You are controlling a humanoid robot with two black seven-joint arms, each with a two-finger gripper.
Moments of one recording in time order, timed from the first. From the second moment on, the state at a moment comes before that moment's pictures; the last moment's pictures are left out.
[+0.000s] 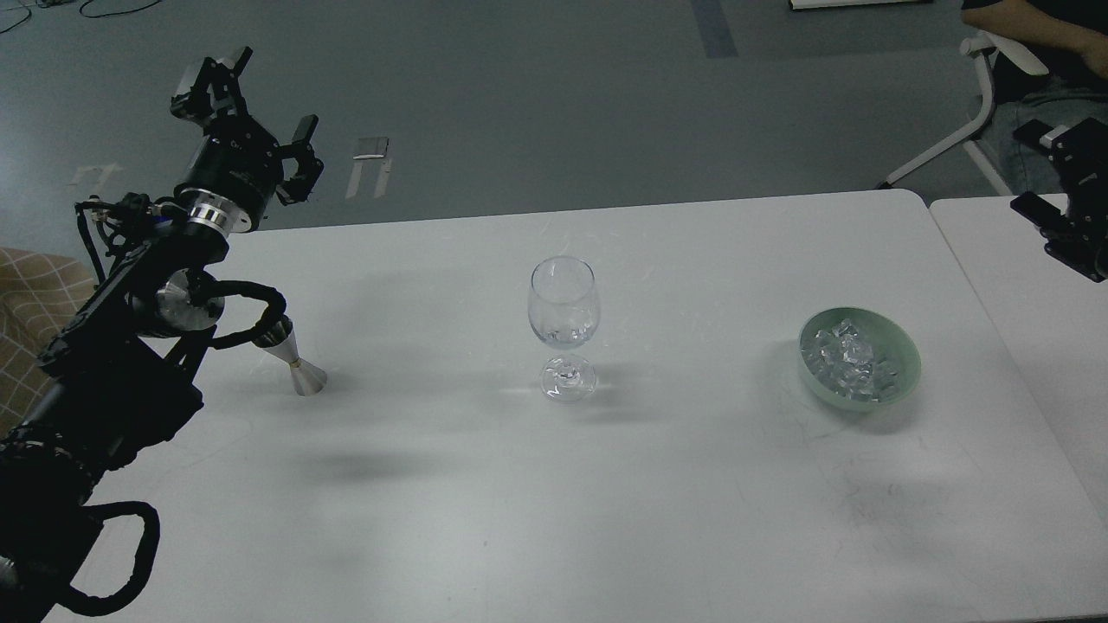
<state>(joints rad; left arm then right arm) -0.81 0.30 -1.00 -0.59 0.34 -0.36 -0.32 0.24 -0.98 1.16 1.30 -0.94 0.28 0.21</state>
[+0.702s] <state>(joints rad) -0.83 0.23 -0.99 -0.59 0.34 -0.36 -0.32 0.24 -1.21 1.09 1.51 -1.59 0.49 0.29</state>
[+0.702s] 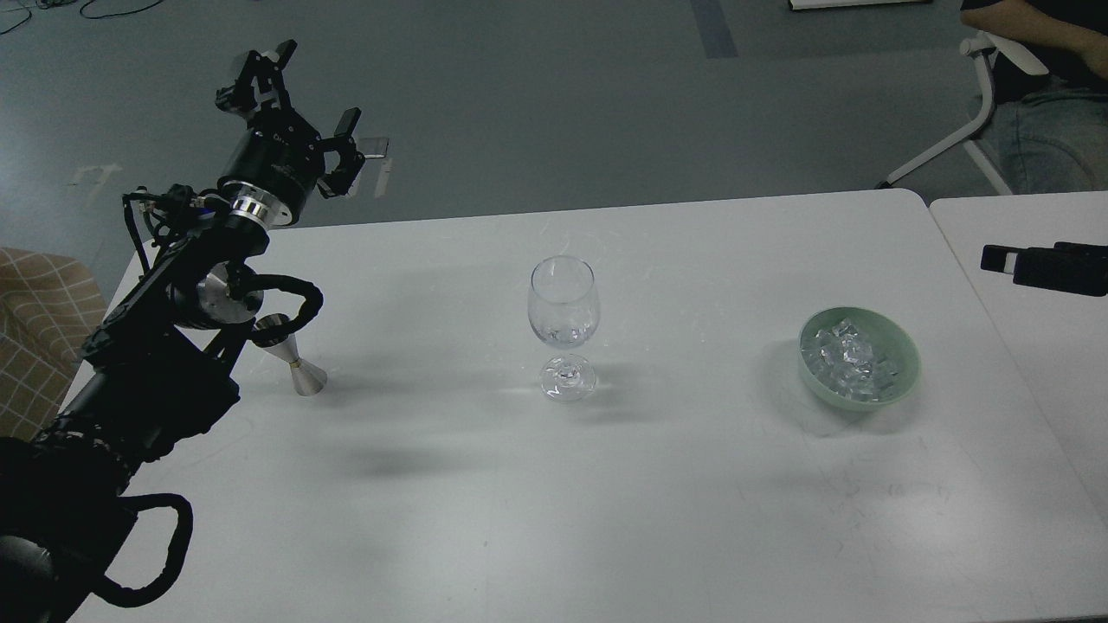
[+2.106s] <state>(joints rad) -0.81 0.19 -0.99 -0.59 0.35 -0.36 -0.33 0.53 -0.85 0.67 1.30 -1.89 0.49 0.25</state>
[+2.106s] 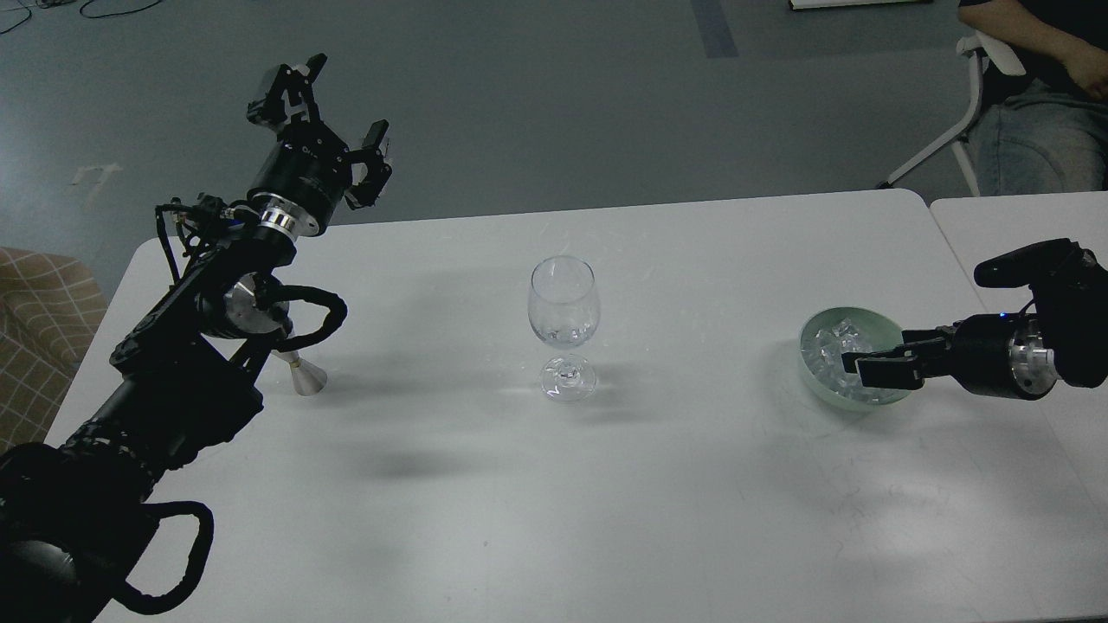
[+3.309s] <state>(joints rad) -0.81 0.19 -0.99 -0.59 0.35 -0.36 -0.33 0.54 -0.78 0.67 1.26 -1.88 0.49 0.18</state>
